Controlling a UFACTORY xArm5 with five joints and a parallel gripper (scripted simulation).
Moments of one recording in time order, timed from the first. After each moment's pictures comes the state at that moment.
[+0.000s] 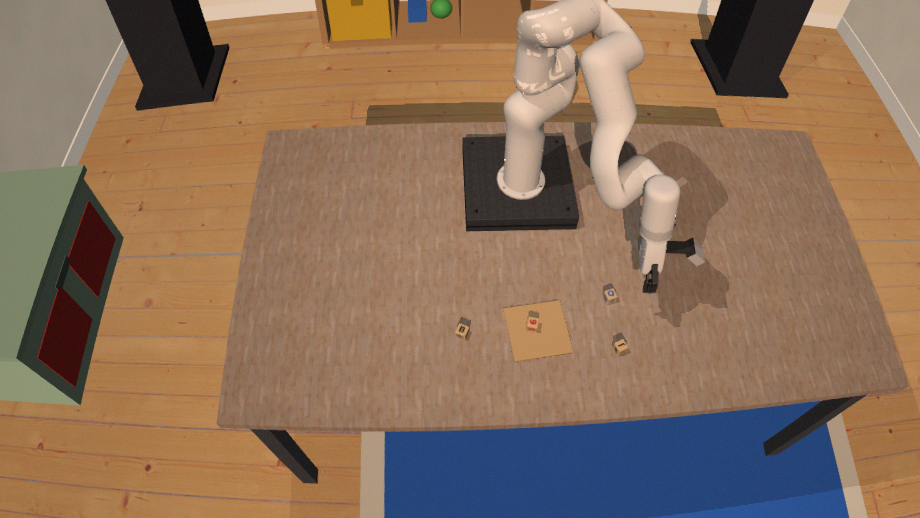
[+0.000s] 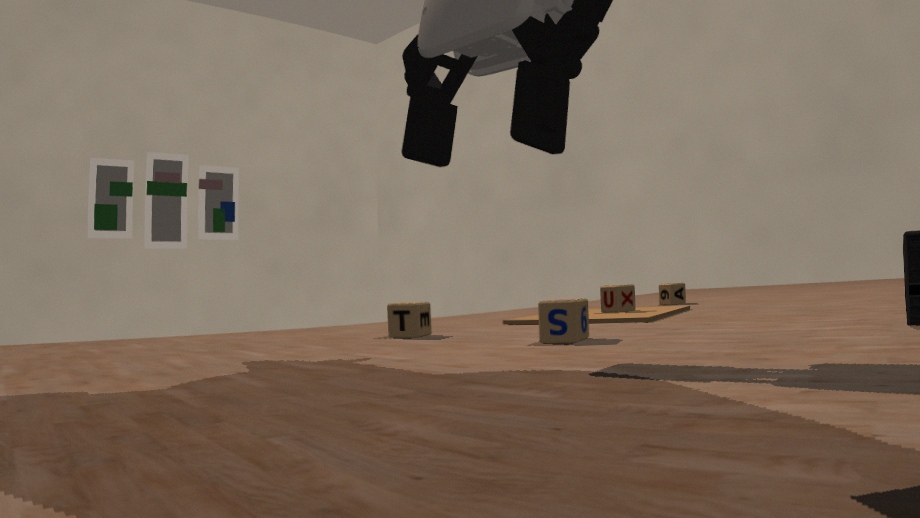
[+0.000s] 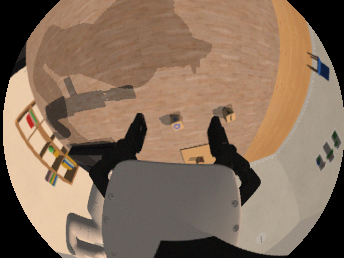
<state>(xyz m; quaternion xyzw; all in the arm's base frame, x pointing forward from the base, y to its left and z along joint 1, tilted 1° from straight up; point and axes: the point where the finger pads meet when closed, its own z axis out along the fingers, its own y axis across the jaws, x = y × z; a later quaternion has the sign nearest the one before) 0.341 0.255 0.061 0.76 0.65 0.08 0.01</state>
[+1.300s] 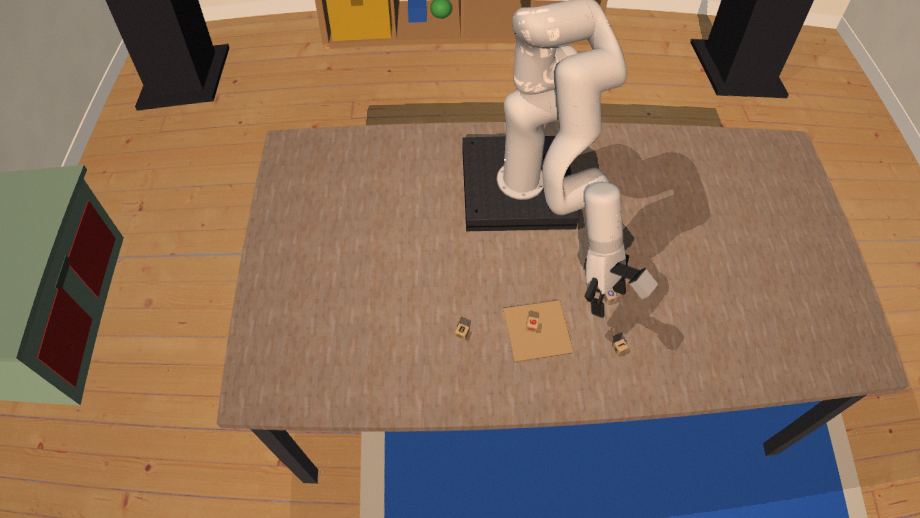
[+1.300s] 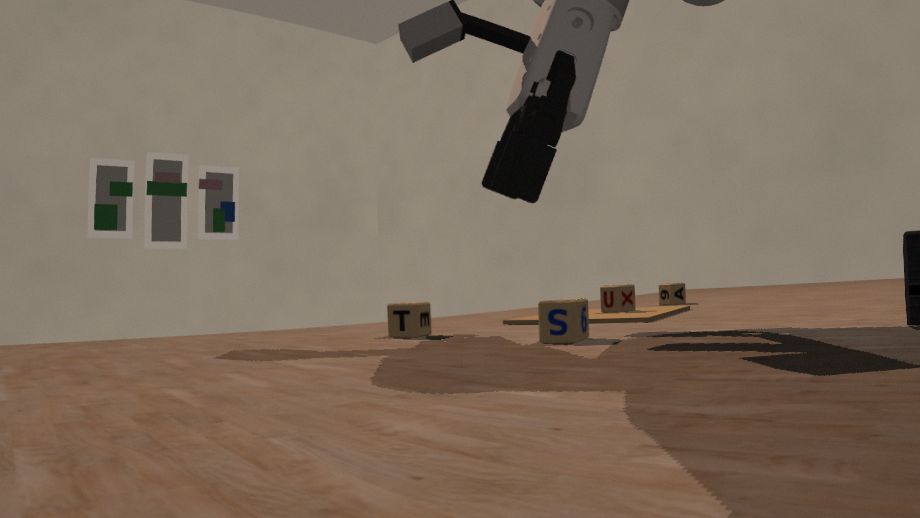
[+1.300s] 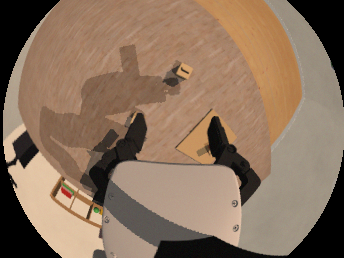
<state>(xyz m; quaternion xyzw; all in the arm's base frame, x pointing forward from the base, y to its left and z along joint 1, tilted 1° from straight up) 0.402 0.148 0.059 0.90 0.38 0.22 0.01</state>
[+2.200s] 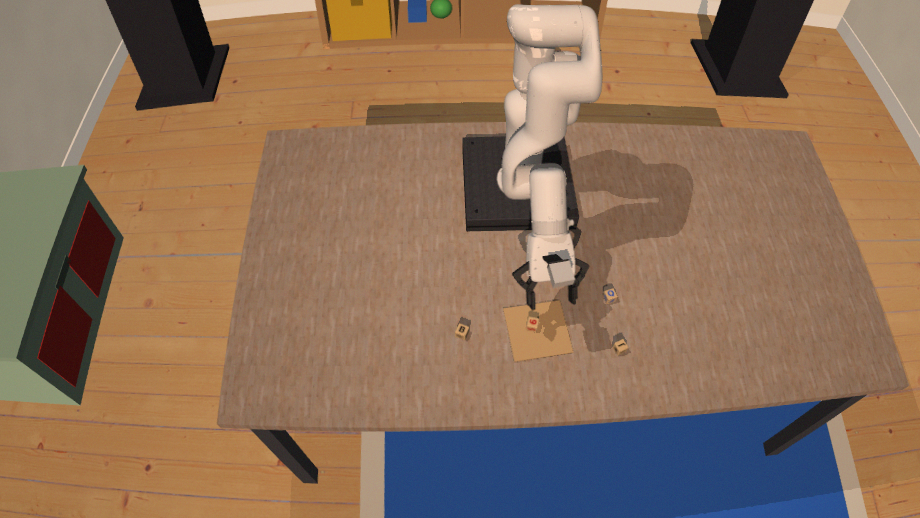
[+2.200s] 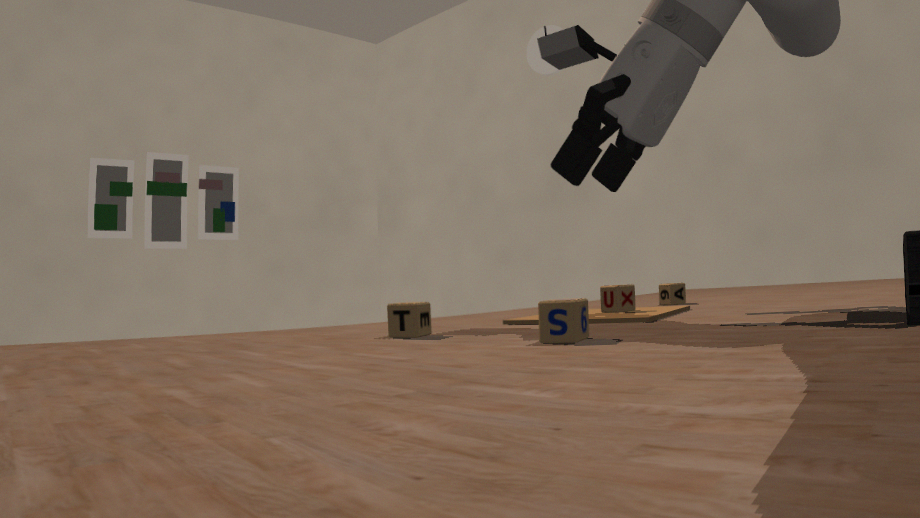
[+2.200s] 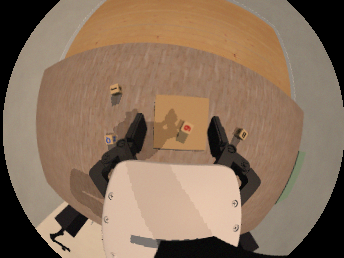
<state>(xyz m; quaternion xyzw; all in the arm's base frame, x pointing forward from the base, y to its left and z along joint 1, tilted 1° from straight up) 0.408 0.013 0.086 0.93 0.06 0.36 0.01</state>
